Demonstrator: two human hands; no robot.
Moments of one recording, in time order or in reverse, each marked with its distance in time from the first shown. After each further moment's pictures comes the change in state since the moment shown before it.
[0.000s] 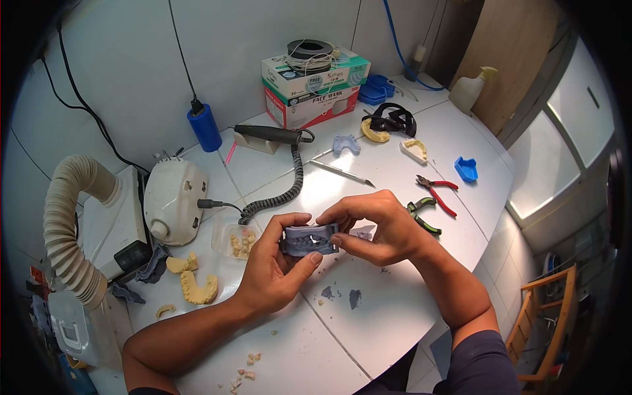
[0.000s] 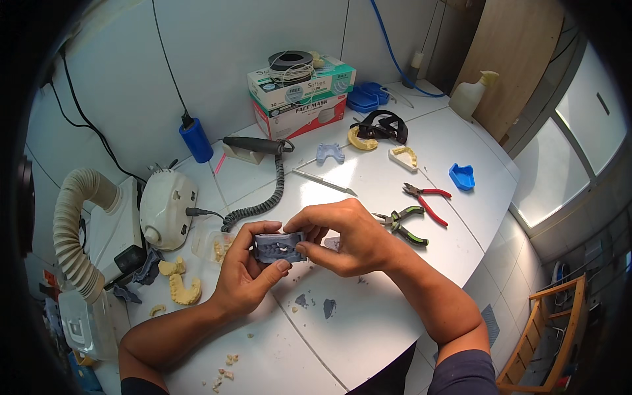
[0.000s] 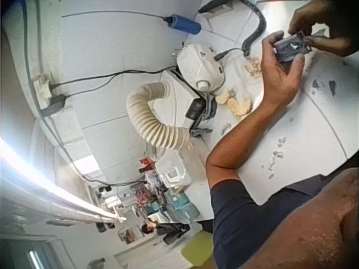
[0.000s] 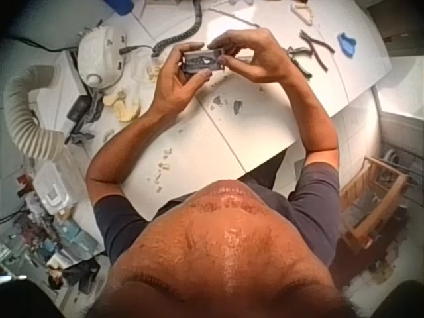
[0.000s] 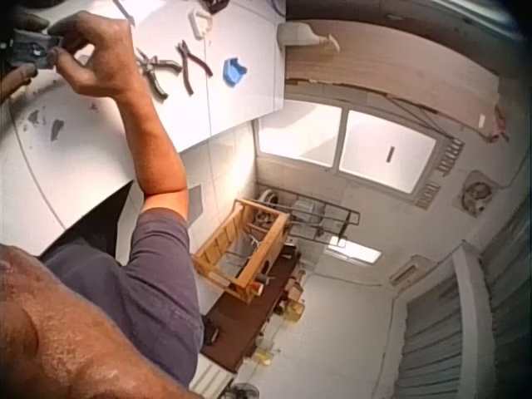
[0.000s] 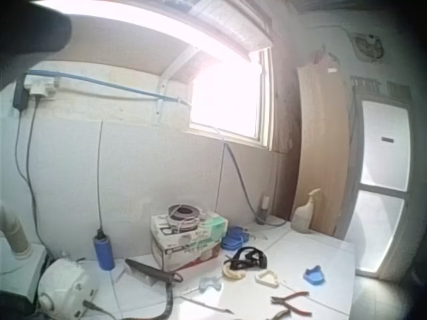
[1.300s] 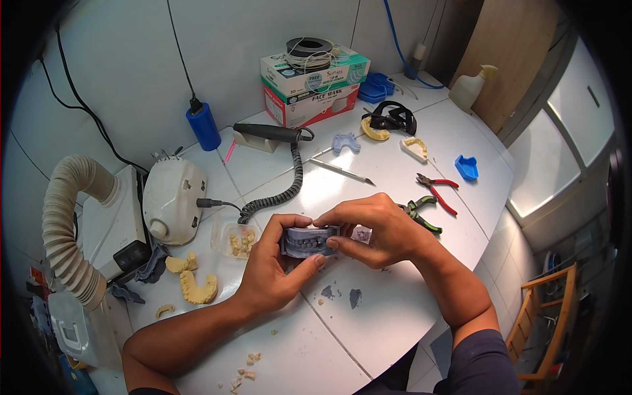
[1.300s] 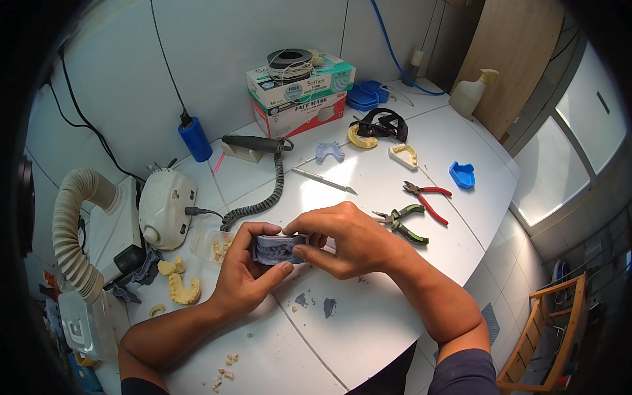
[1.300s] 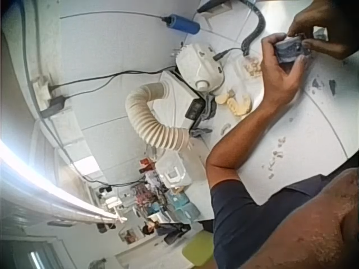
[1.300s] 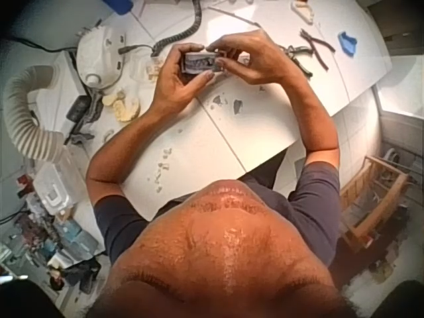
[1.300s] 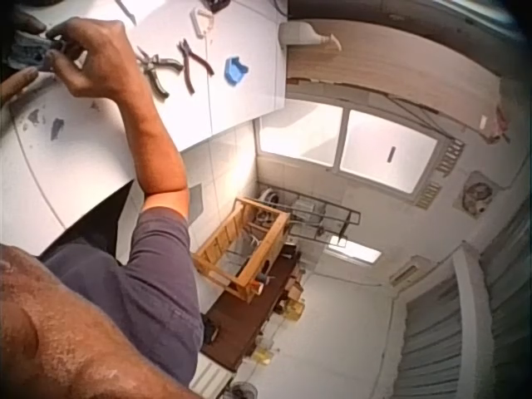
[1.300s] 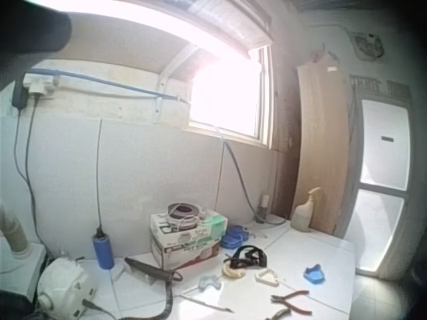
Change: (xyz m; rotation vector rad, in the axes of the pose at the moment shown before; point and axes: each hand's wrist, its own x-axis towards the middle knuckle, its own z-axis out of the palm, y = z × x) left_hand 0.001 -0.003 -0.003 0.103 -0.021 0.002; right_hand -0.003 0.002 0.004 -0.127 -0.066 -0.001
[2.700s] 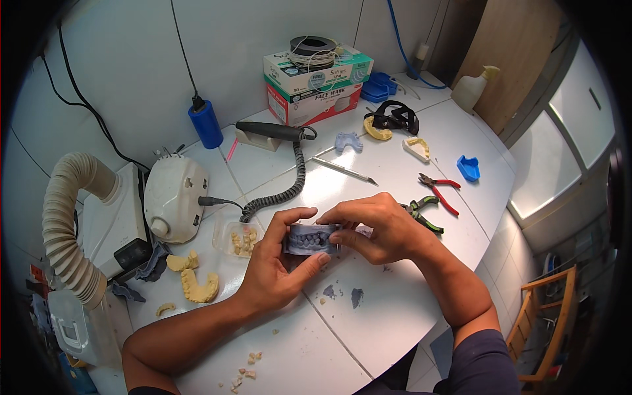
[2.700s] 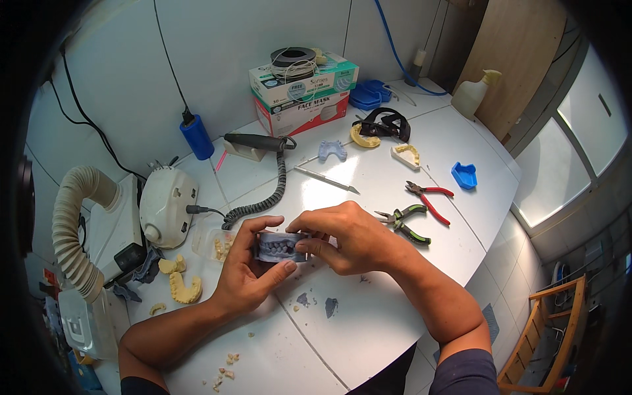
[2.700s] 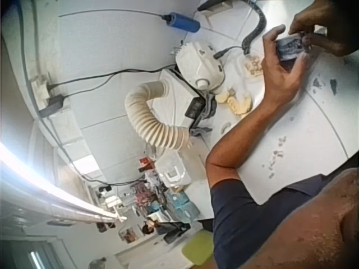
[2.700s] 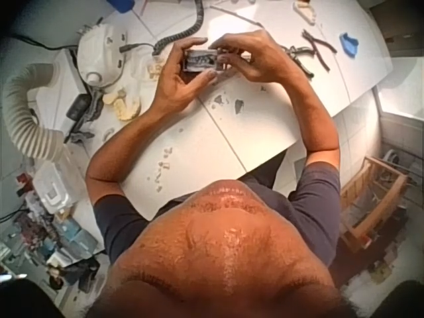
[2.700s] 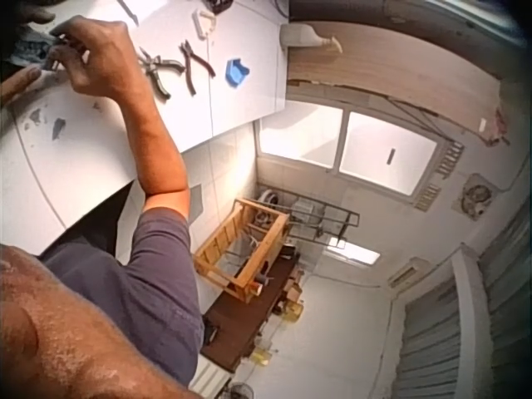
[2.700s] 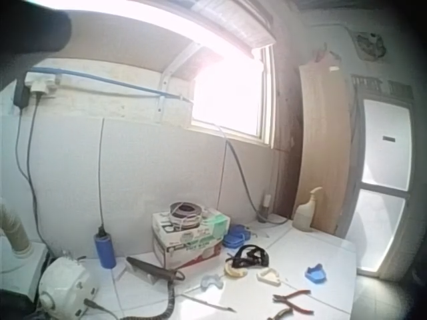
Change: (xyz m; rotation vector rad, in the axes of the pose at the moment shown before) left_hand 0.000 0.002 0.000 0.042 0.052 0.044; right_hand 0.001 -0.001 0.001 -0.045 0.004 0.038
